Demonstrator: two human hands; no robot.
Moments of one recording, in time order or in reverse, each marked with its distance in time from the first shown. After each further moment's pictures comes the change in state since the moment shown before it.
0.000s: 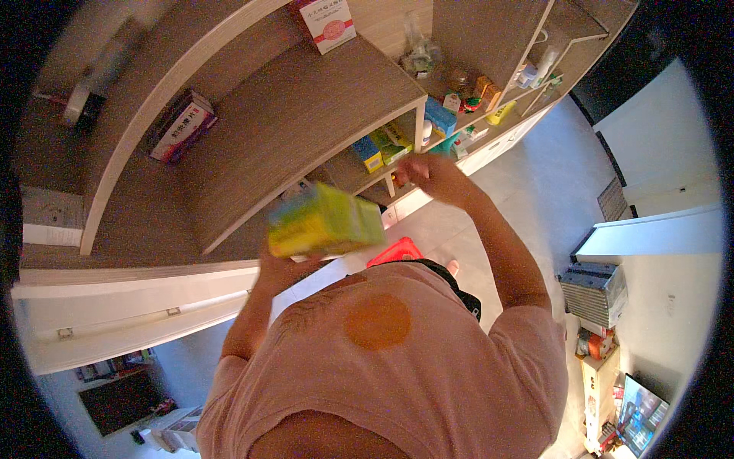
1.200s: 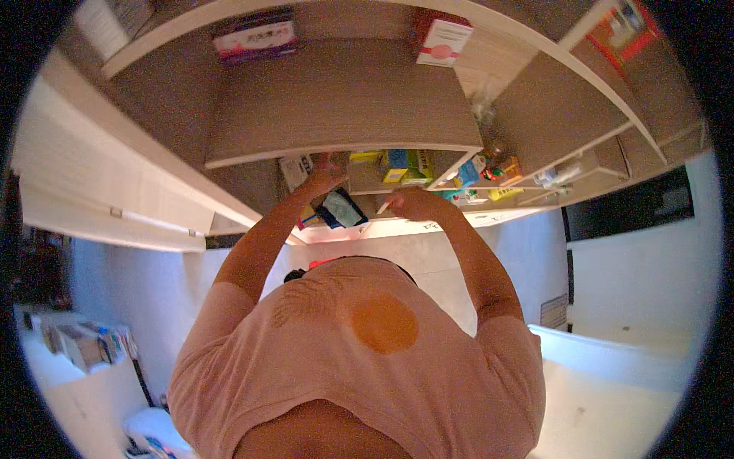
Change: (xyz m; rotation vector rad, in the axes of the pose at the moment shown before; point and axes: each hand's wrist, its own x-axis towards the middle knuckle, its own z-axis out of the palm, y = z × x) left_hand 0.111 -0.231 0.089 0.007 0.249 -0.153; right_hand 0.065 0.011 0.058 -0.544 -0.682 -0.080
